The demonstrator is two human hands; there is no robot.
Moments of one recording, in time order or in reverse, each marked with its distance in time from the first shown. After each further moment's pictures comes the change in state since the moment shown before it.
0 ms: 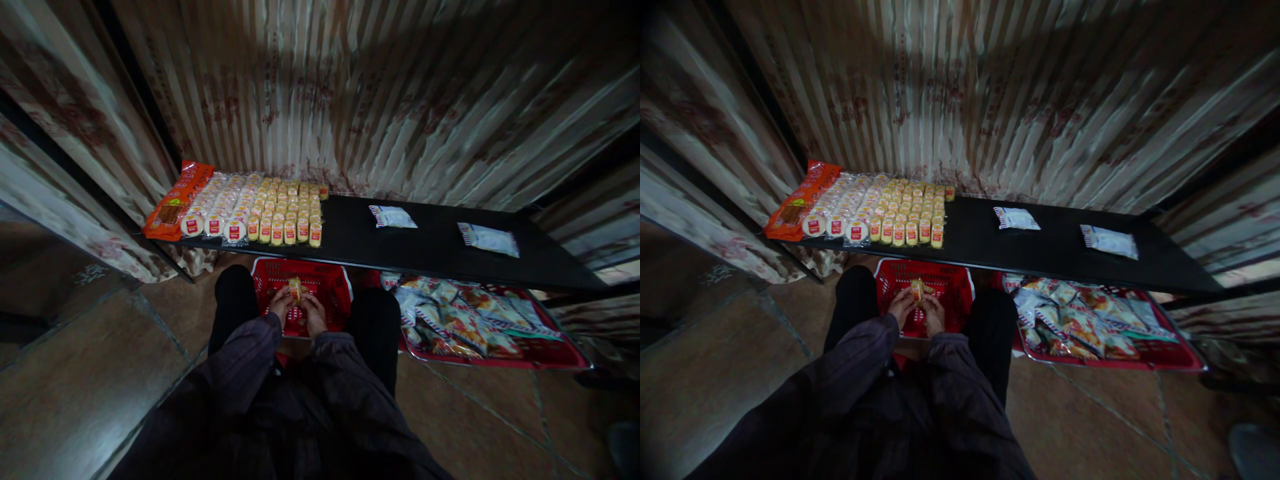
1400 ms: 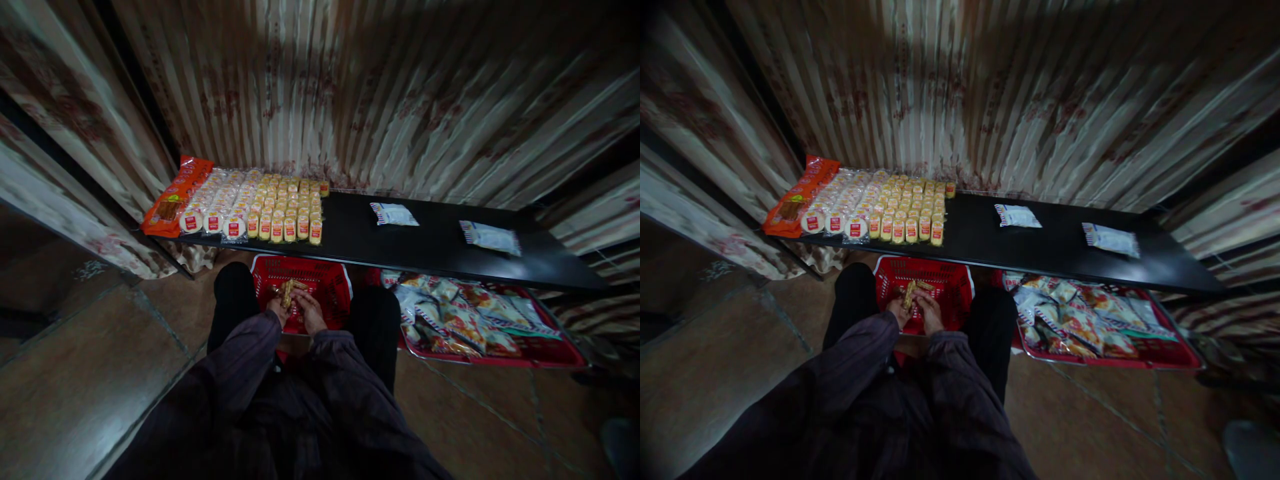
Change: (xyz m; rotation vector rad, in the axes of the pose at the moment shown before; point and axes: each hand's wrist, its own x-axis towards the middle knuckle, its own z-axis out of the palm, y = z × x) left_hand -0.011 0.015 0.007 -0.096 0.158 -0.309; right_hand -0.008 -0.011 0.007 0.043 -0.176 0.110
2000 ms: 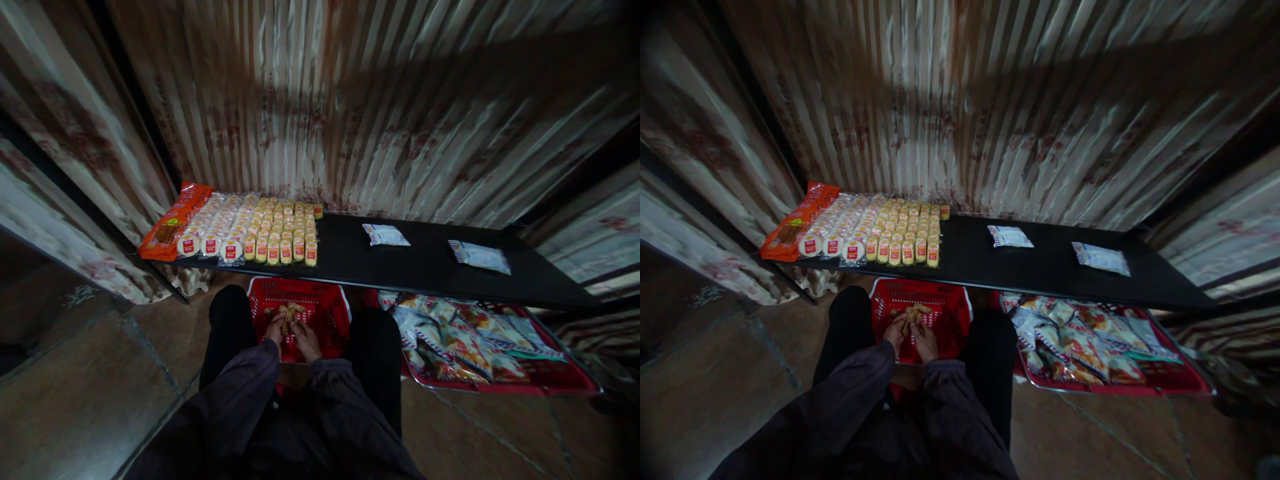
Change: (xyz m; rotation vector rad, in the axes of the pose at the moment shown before) left_hand 0.018 -0.014 -0.010 0.189 -0.046 0.260; right_hand 0.011 0.022 -0.016 -0.395 0.107 -0.006
